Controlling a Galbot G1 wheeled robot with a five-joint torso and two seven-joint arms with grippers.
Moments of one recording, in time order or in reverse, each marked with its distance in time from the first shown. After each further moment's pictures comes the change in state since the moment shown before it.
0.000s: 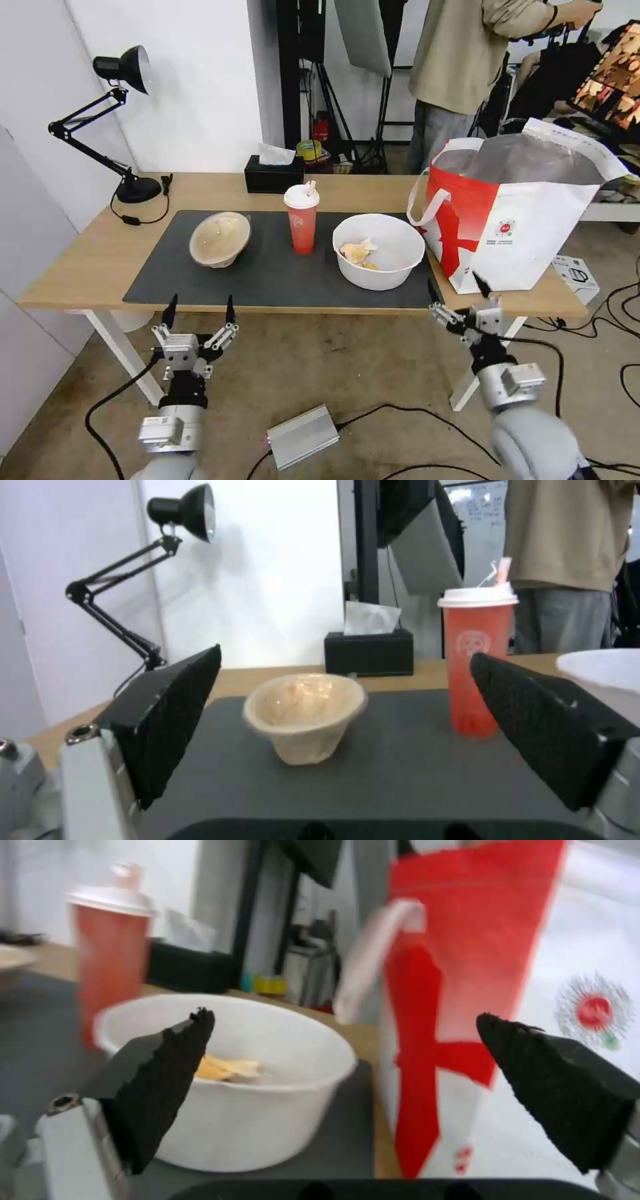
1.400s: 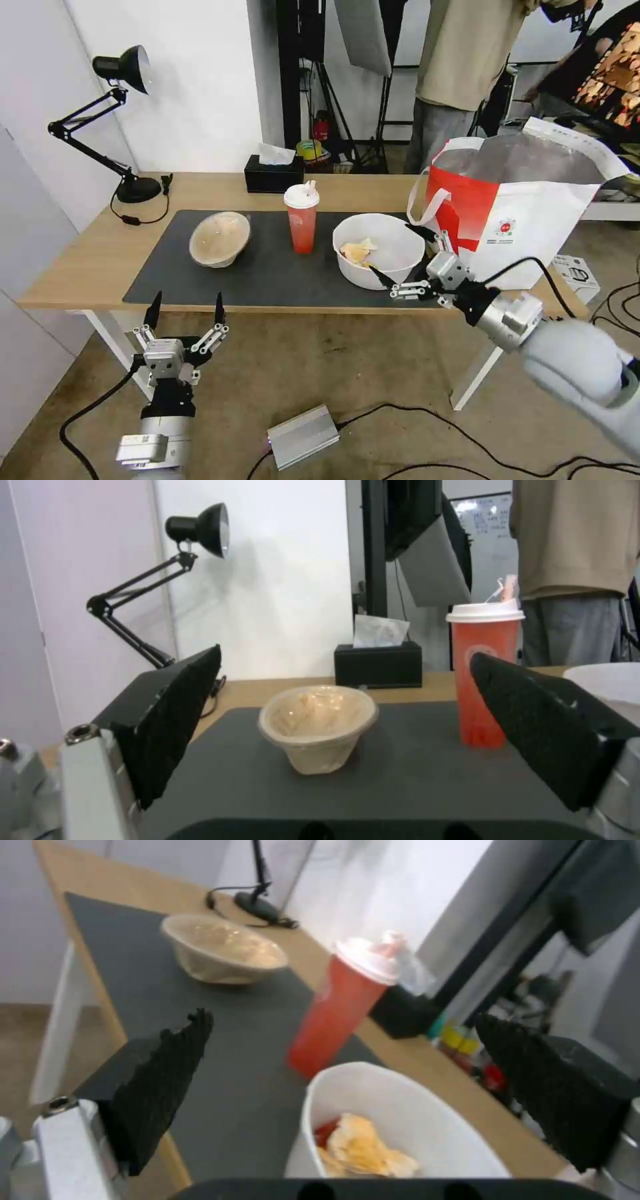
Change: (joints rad) left arm 0.038 -0.041 -0.028 -0.007 0.004 -0.068 0.023; right arm 0.635 -0.597 -0.466 -0.016 0.354 -0.088 -0.240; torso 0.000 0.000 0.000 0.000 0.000
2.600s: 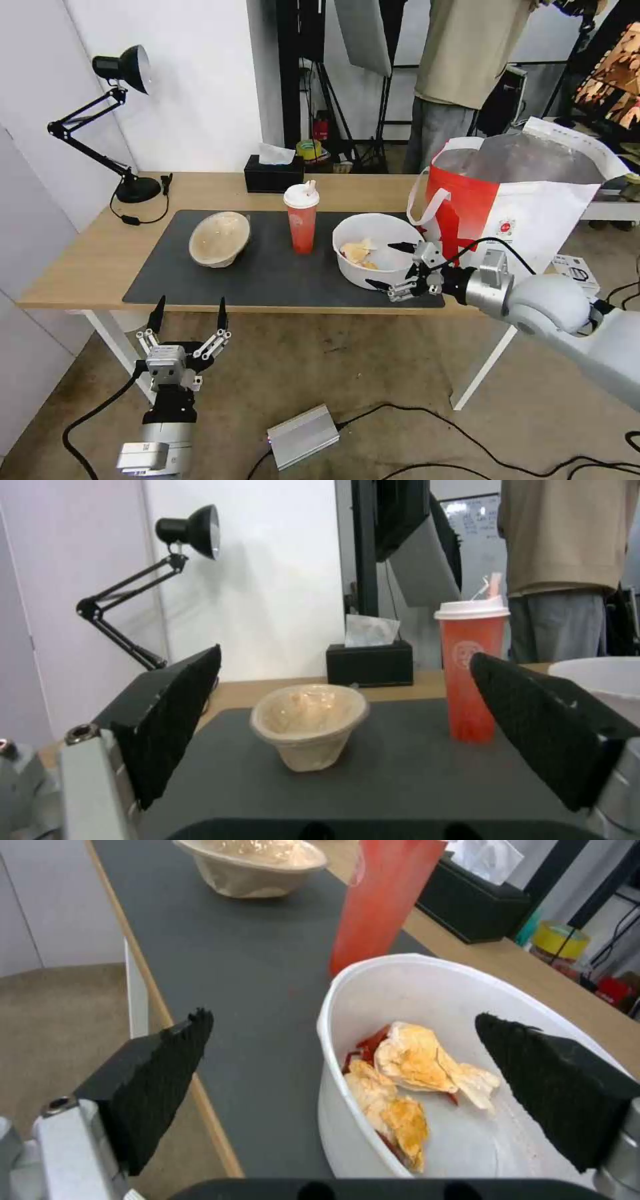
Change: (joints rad) left arm 0.020 -0.005 -0.004 0.003 0.003 -0.030 0.028; right arm 0.391 0.040 -0.341 -0.268 0.203 -0.107 -0.213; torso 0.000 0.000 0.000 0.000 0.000
